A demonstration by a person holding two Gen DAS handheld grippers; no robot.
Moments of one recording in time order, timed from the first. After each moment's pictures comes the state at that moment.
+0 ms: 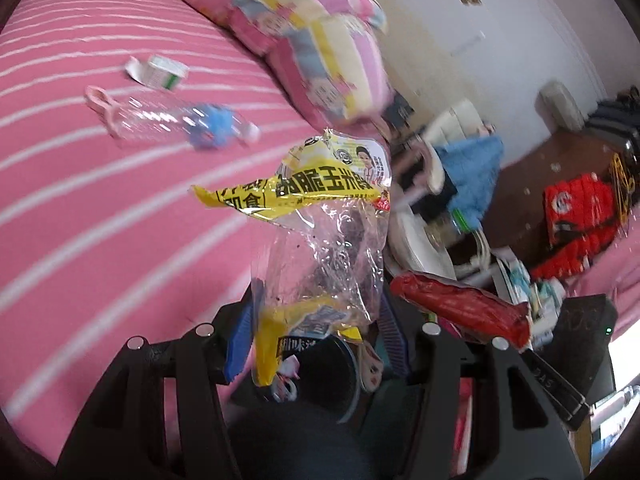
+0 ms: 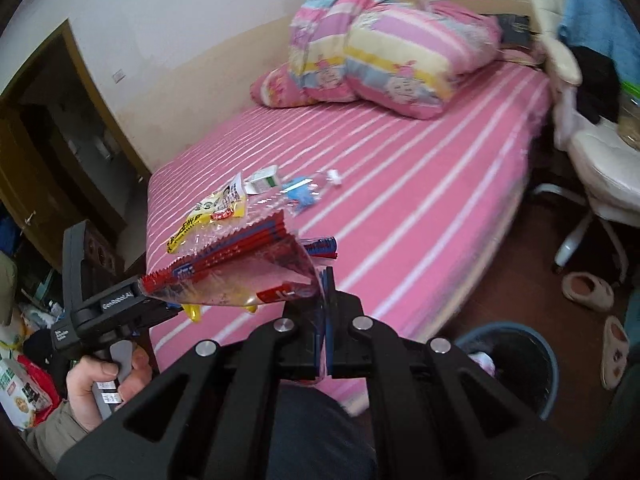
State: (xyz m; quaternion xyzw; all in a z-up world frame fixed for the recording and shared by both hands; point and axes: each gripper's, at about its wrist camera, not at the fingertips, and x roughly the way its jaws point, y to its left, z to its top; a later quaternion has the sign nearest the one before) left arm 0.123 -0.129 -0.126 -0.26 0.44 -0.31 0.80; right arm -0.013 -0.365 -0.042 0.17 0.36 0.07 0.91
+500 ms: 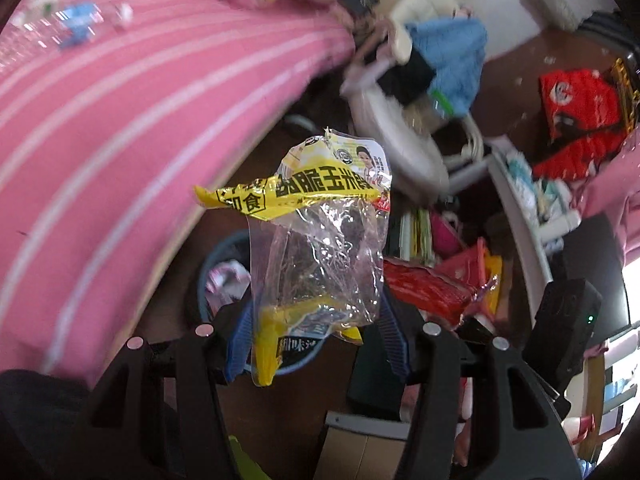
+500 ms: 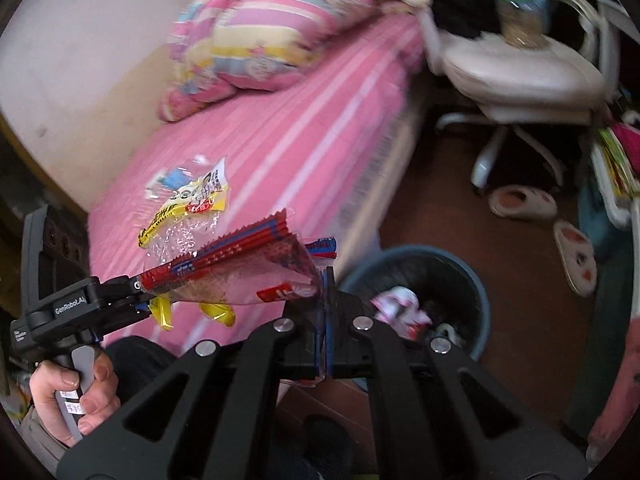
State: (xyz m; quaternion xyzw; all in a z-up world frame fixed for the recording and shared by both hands) left arm 0.077 -0.304 -0.184 -0.15 0.55 -0.39 0.72; right arm -0.100 -0.499 -0.124 0.26 0.41 -0.07 0.87
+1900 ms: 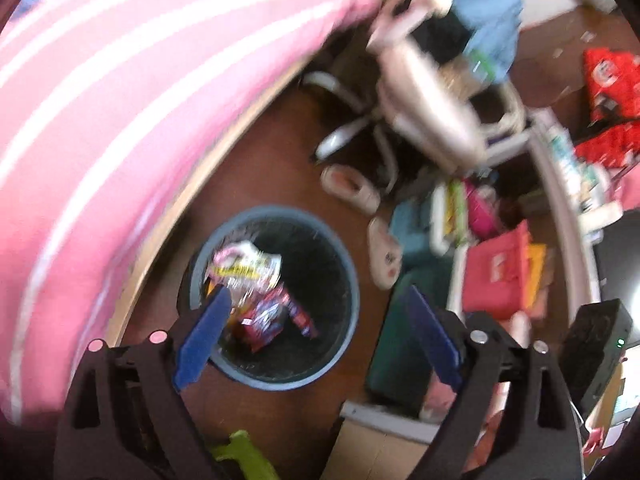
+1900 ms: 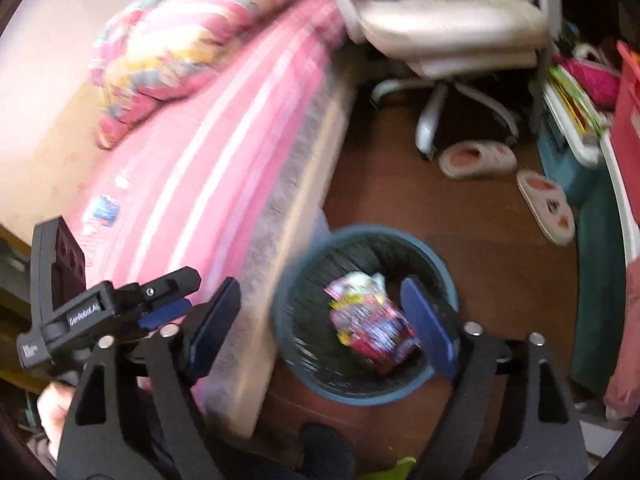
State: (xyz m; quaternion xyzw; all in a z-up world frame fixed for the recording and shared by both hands) left arm 0.108 -0.352 -0.237 -0.13 0.58 -0.37 0.71; right arm -0.097 -0.534 -0.168 0.30 0.40 -0.15 0.85
